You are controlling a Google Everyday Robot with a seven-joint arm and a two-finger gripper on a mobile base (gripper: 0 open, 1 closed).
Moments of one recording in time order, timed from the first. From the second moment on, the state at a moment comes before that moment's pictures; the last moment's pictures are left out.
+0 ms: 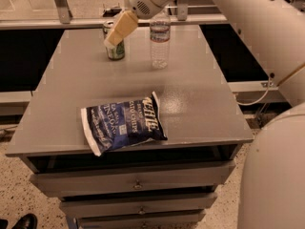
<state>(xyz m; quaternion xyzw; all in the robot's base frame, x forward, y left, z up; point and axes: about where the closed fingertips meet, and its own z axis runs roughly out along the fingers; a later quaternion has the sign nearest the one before) 0.703 0.068 0.993 -0.59 0.67 0.15 0.43</state>
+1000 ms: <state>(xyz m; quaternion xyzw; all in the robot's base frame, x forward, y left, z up) 0.772 0.094 0.940 -0.56 0.70 0.14 0.42</state>
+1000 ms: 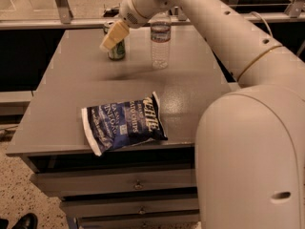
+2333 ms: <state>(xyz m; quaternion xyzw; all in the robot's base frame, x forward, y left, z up) 0.762 0.100 0.958 -0.56 0.67 0.16 0.46</state>
